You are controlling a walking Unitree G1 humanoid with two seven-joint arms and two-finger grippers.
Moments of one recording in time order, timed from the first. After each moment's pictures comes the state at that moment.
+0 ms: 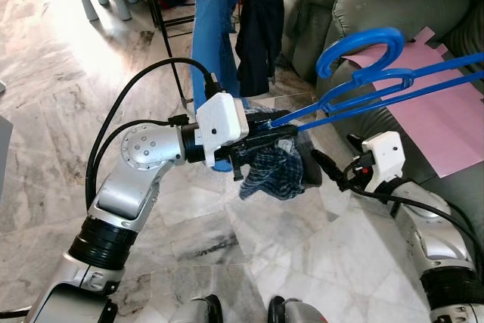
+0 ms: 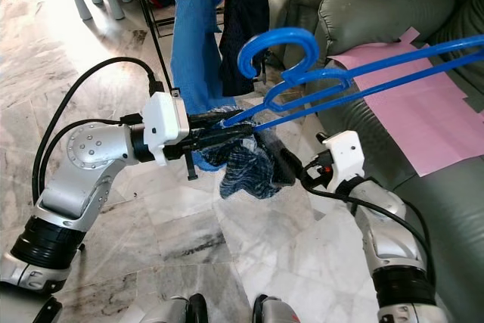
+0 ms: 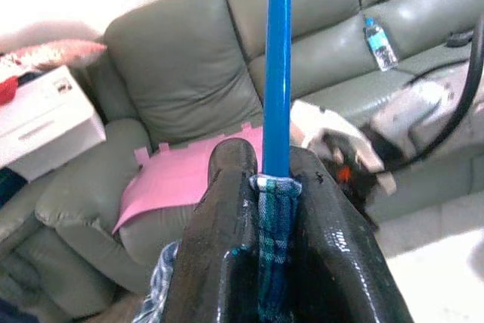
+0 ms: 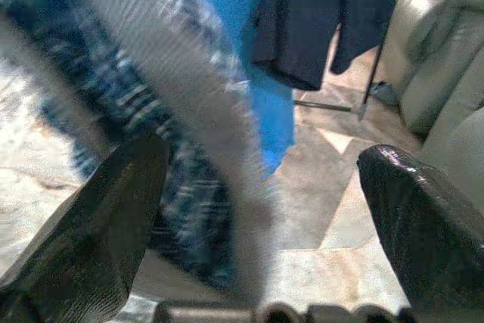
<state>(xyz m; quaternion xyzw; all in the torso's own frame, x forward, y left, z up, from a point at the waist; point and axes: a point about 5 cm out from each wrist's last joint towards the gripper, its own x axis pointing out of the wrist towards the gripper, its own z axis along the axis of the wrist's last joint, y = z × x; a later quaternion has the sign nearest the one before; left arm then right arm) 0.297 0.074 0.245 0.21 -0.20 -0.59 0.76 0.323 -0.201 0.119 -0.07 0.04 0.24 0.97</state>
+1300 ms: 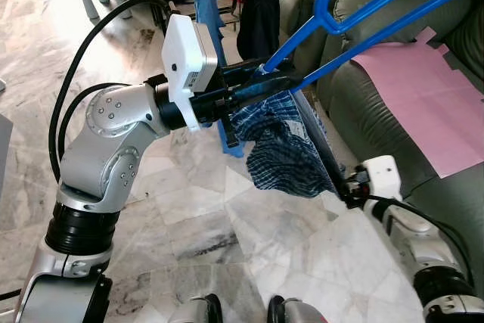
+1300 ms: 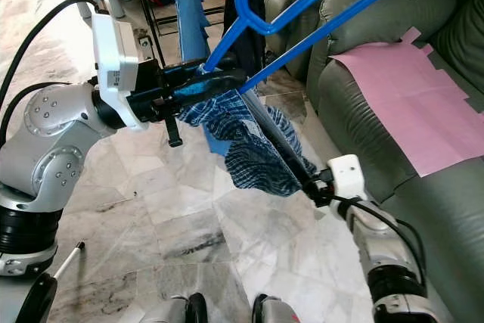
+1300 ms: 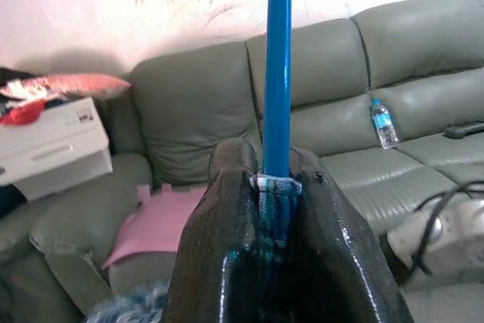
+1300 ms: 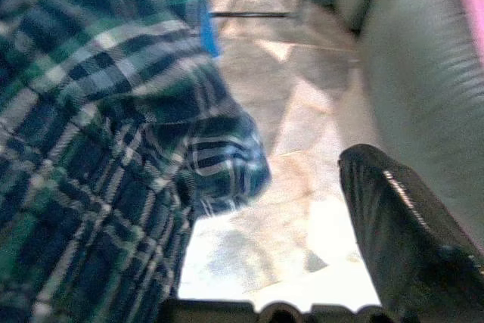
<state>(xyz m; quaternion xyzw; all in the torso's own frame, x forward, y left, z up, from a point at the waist) 0.291 0.093 0.294 0.10 -0.22 -0.58 0.78 0.321 -0.245 0.078 -0.07 0.13 0.09 0.99</state>
